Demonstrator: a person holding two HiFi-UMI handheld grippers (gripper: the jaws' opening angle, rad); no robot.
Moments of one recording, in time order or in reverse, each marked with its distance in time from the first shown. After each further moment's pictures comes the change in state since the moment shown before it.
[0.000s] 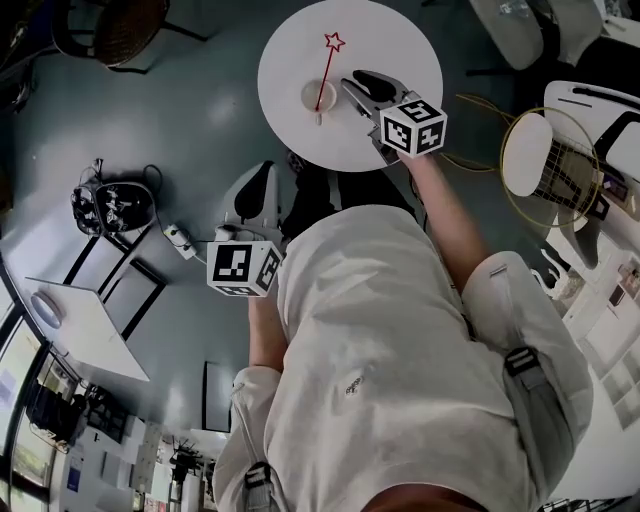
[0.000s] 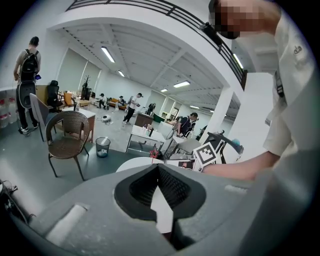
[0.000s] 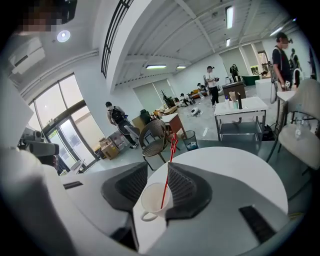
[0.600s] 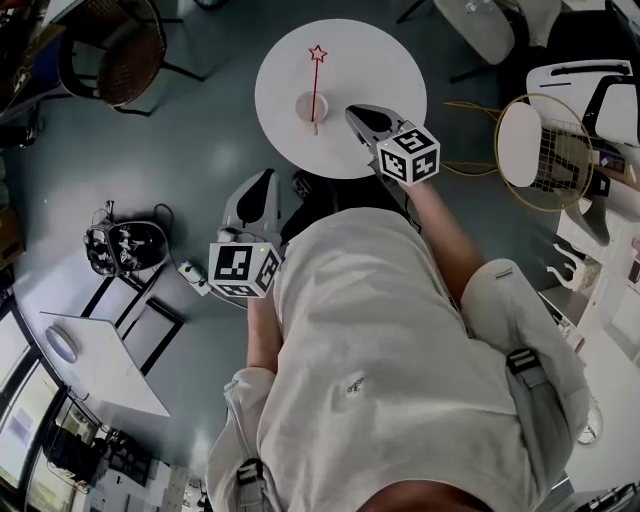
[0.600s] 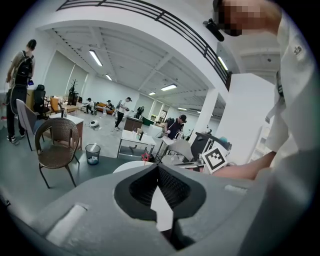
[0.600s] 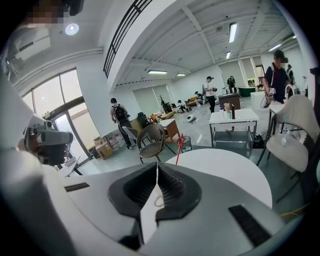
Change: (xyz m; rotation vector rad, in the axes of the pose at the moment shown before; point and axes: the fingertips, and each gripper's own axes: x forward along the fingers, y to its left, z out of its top) left arm -0.031 -0.014 0.004 0.090 -0.041 -0.120; right arm -0.061 0.047 -0.021 -0.060 -0.057 -0.083
